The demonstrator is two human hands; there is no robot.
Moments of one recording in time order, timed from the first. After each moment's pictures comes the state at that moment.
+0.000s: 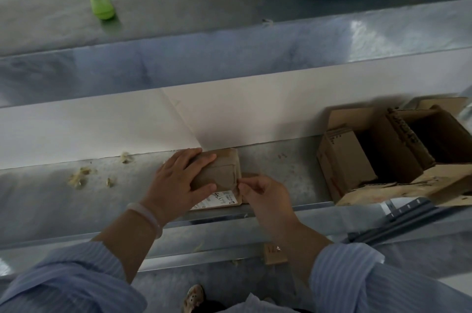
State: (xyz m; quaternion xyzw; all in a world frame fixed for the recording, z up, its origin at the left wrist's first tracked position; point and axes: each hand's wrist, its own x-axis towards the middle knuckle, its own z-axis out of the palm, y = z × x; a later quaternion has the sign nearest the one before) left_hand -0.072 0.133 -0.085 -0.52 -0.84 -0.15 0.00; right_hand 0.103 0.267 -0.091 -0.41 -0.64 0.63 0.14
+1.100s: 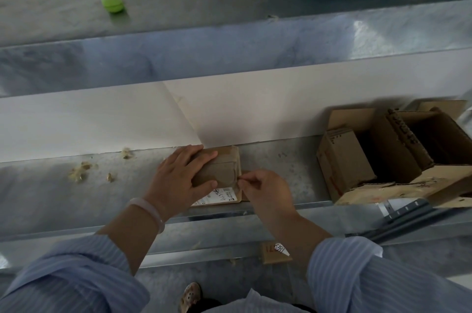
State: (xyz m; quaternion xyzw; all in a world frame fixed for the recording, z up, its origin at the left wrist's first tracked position) left_hand -0.067 0.133 -0.084 -0.52 -0.84 -0.14 0.01; right_hand 0.104 0.273 -0.080 -0.37 -0.75 0.53 0.13
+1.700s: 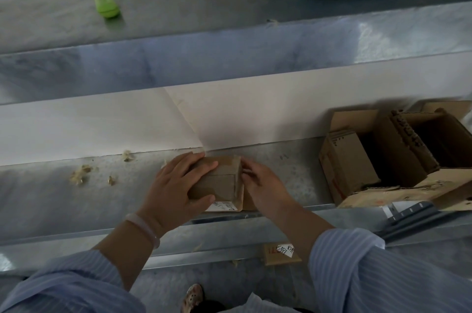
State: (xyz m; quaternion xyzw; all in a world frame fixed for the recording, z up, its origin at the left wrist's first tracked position) left_hand -0.062 0.120 -0.086 -0.55 -0.82 -0.17 0.02; right_hand 0.086 0.292 -0.095 -0.26 -0.78 0.56 0.10
